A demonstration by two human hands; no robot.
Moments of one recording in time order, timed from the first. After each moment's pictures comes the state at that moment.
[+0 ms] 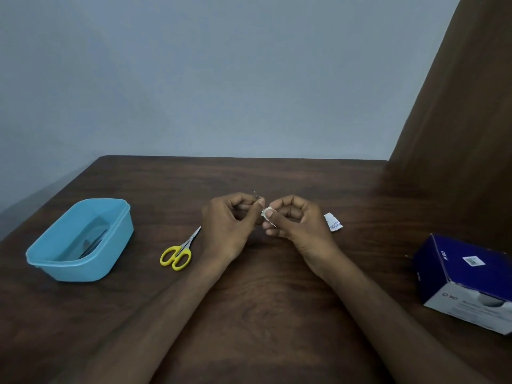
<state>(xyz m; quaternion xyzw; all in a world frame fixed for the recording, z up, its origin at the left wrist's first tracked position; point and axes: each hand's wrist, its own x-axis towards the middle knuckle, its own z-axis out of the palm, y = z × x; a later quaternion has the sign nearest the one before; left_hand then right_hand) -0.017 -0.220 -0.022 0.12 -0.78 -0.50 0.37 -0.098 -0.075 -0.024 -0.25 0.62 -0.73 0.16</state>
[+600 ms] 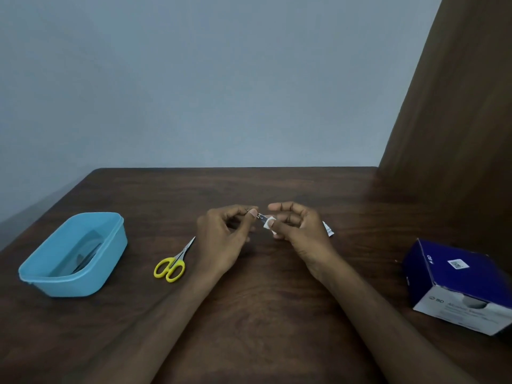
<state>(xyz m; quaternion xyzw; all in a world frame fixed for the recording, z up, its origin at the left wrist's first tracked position) -0.017 -0.218 -0.020 0.11 -0.78 -0.50 0.35 -0.111 -0.066 -0.021 -0.23 0.66 -0.70 0.13</state>
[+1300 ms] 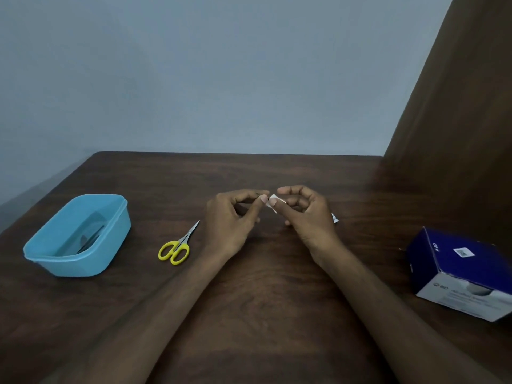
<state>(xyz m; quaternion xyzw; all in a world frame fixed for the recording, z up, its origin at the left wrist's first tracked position) -0.016 -0.218 -0.018 0.09 -0.82 -0.45 0.34 -0.110 -0.069 -0.023 -0.22 0.69 -0.69 0.06</state>
